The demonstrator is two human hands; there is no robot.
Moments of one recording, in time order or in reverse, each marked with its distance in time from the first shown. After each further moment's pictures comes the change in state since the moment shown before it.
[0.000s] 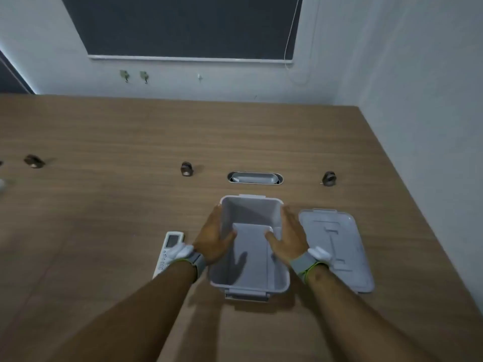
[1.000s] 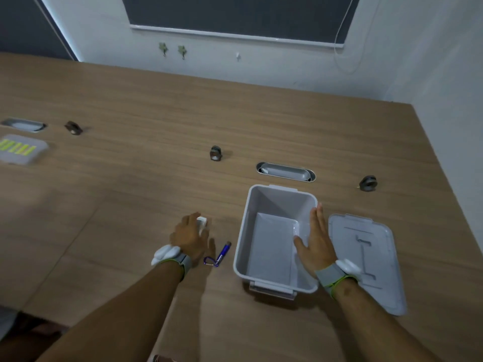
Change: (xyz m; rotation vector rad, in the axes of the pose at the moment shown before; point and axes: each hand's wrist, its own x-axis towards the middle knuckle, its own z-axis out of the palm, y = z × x) left_hand -0.016 -0.078 -0.011 0.242 0.212 -0.368; right_hand -0.011 0.024 -0.017 -0.003 0.008 0.006
